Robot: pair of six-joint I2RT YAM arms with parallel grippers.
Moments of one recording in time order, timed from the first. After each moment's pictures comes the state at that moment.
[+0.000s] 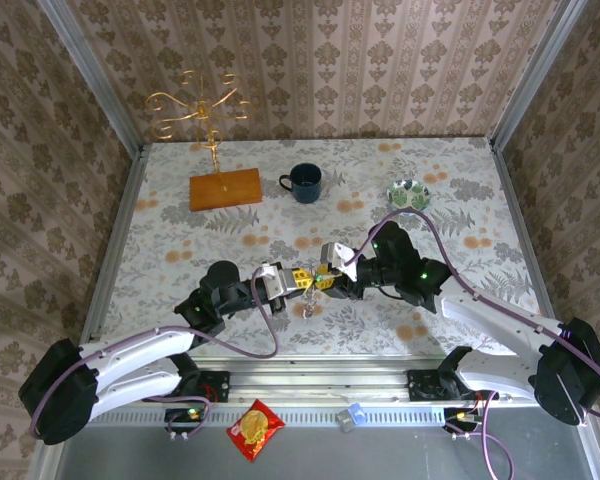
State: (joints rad) left arm -0.88 0.97 0.35 0.52 0.47 0.29; right arm 0.68 1.14 0.73 -0.14 -0.58 -0.42
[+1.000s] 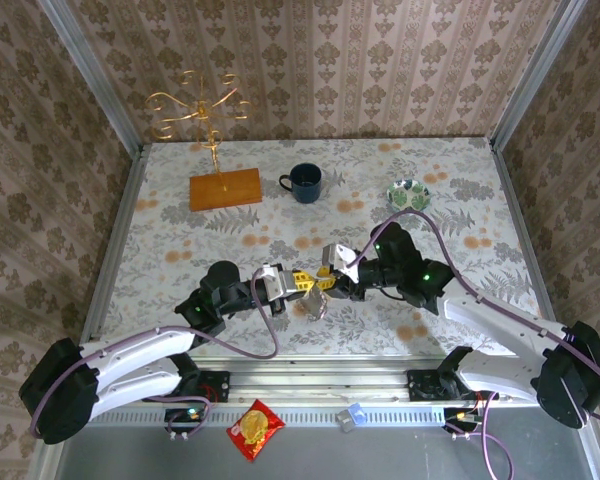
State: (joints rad) left arm -0.88 0.98 0.35 0.53 0.50 0.28; right arm 0.68 1.12 0.73 -0.15 -0.59 -0.44
